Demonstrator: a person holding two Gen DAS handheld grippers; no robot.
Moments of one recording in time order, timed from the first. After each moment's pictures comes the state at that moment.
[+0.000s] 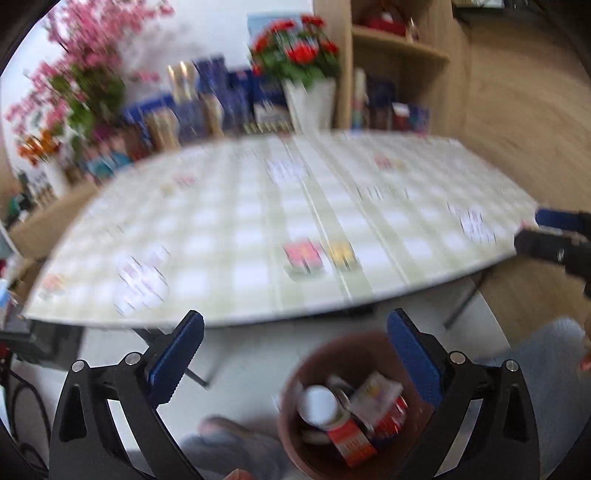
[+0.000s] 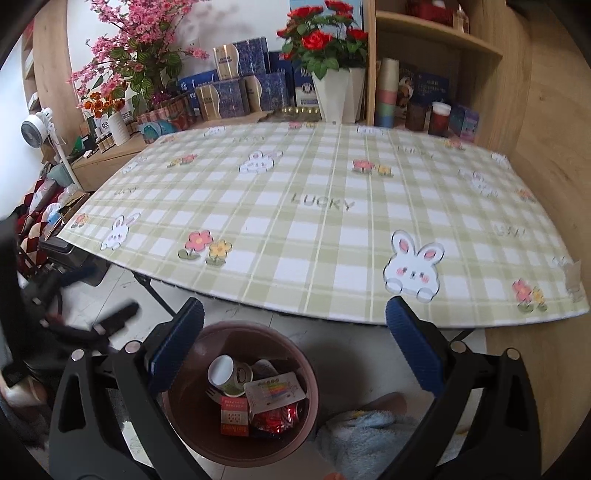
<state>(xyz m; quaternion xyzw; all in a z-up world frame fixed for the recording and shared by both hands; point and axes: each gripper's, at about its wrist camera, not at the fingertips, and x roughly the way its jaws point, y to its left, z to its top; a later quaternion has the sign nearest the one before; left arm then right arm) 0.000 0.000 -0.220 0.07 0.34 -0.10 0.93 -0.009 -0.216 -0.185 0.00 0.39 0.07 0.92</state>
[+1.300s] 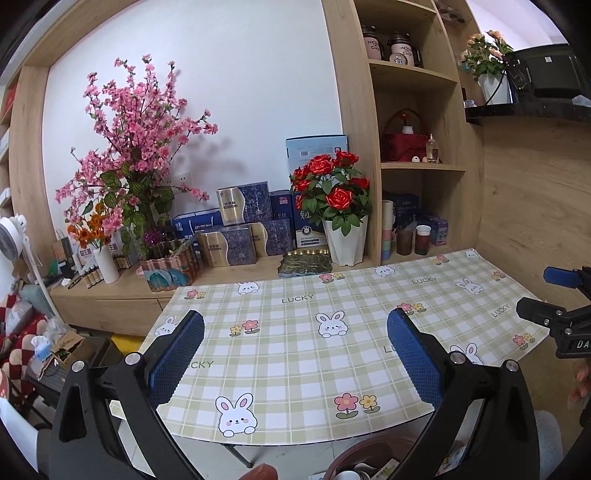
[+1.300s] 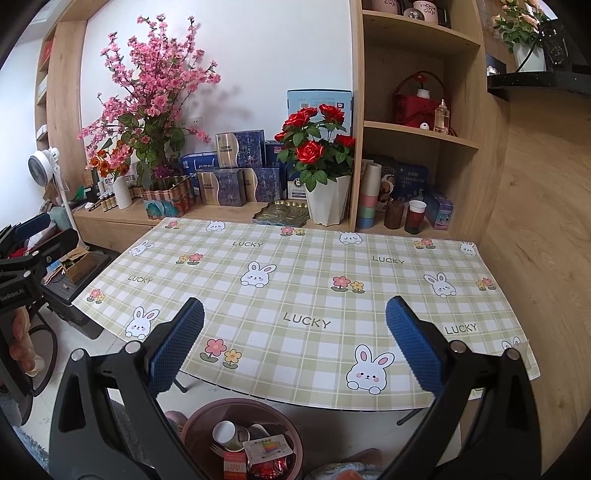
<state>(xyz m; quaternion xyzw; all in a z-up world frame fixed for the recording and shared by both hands) -0.018 0.026 -0.019 0.06 0.19 -0.06 0.98 -0.024 -0.222 -0.038 0.00 0.27 0.05 0.96</state>
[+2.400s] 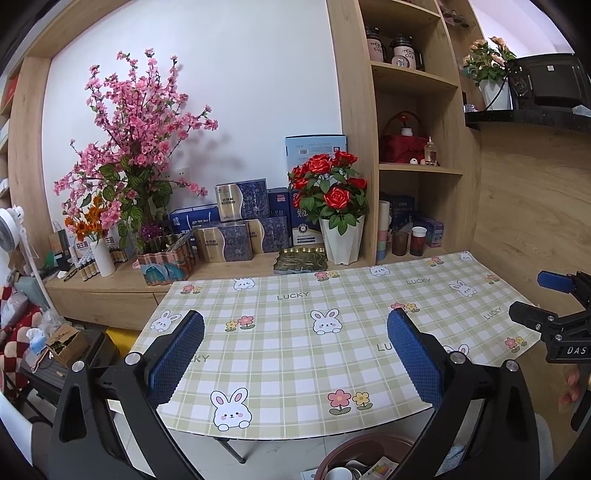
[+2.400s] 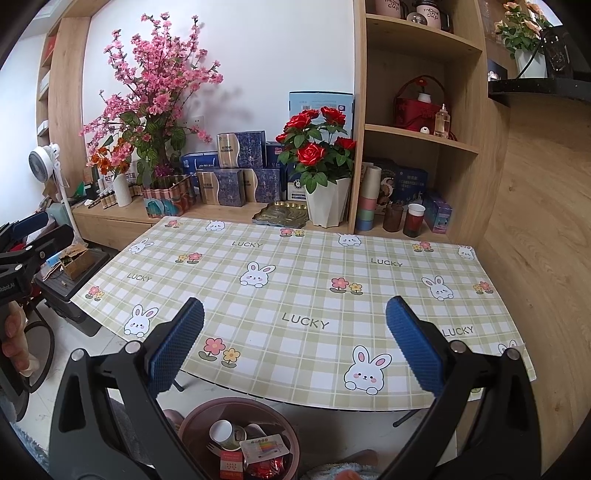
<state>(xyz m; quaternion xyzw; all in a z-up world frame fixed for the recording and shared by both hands) -0.026 0.029 -0.014 0.05 0.19 -0.06 0.98 -0.026 -0.224 -0.036 -0.01 0.27 0.05 0.96</state>
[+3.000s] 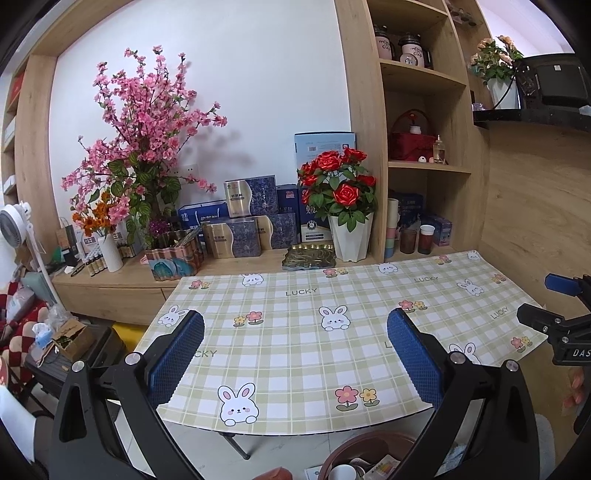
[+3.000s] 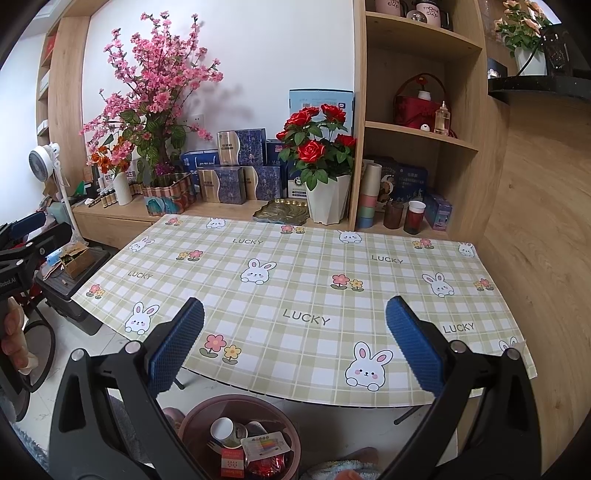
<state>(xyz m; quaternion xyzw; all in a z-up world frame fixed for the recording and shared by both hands) -0.026 0.037 -0.014 0.05 0.20 -0.05 0.98 -0.028 -0.227 -0.039 -0.01 0.27 0.05 0.96</state>
